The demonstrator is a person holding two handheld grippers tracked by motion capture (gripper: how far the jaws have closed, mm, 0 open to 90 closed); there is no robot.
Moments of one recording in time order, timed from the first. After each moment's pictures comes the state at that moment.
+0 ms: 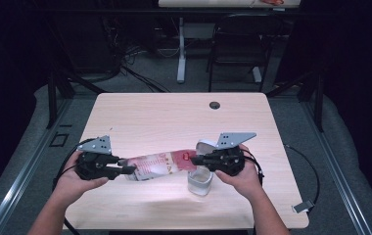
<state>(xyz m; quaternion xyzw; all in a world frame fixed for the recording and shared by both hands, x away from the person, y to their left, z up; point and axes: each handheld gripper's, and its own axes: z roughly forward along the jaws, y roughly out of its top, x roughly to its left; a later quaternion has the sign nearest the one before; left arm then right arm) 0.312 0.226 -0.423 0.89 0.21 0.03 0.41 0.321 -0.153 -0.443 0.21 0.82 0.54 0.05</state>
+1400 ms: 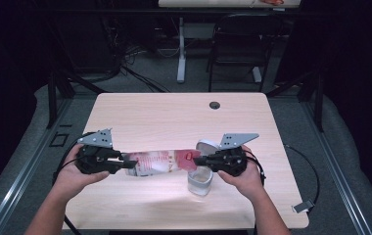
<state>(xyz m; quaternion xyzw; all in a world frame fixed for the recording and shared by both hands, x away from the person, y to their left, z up) 0.319 0.220 -0.406 0.89 0.20 0.04 0.41 0.324 -0.160 -0.451 0.22 0.81 0.54 0.04</state>
